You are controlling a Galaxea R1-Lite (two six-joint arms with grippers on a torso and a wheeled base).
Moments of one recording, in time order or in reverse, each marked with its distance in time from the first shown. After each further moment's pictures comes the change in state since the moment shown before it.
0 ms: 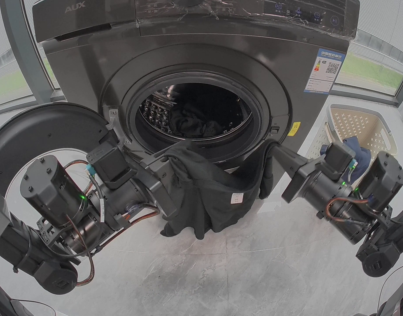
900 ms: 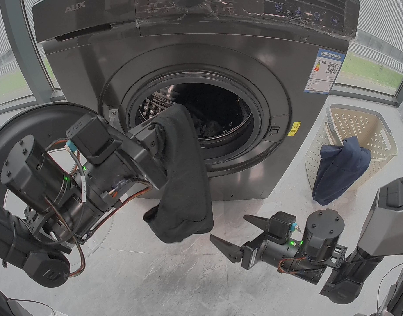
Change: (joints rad) left arm 0.000 -0.060 -0.074 0.000 0.028 -0.009; right arm 0.133 0.311 0.109 -0.033 -0.004 0.022
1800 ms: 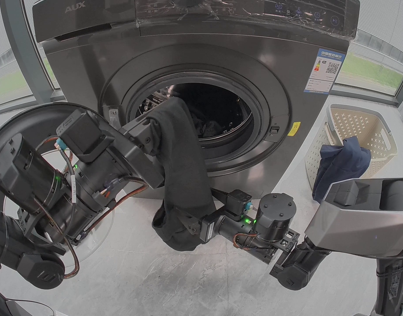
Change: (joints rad) left arm -0.013 -0.035 0.006 -0.003 -0.009 0.001; right arm -0.011 0.249 -0.434 -0.002 0.054 -0.060
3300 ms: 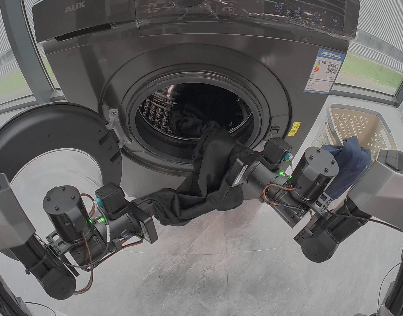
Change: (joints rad) left arm 0.136 0.217 0.254 0.000 -0.001 0.036; right arm -0.111 -0.186 -0.050 0.001 -0.059 0.036
